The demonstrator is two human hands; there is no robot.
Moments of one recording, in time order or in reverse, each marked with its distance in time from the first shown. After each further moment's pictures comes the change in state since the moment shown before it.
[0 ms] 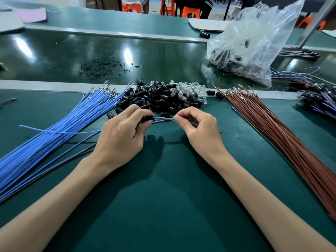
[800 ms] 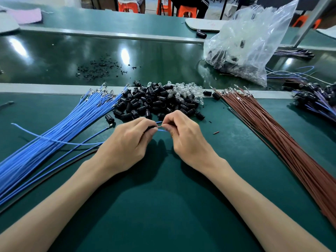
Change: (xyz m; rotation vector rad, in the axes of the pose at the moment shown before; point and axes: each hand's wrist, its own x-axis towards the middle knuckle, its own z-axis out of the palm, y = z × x) left_hand -0.002 0.003 0.004 -0.123 -0.144 0.082; right_hand -0.004 0.008 0.016 -0.186 -0.103 -0.354
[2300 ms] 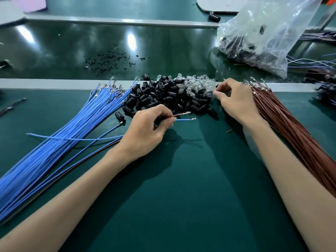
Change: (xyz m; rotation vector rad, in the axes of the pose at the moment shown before) left_hand 0.026 -0.002 0.009 -0.307 0.005 -0.219; right_hand 0.059 0.083 -0.070 -0.358 0.072 0.486
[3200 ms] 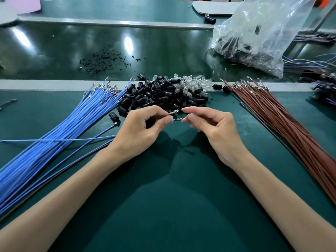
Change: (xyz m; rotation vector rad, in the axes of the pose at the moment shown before) left_hand -0.001 0.012 -0.004 -0.126 -0.020 -0.104; right_hand -0.091 -0.047 0.008 0.894 -0.228 -0.053
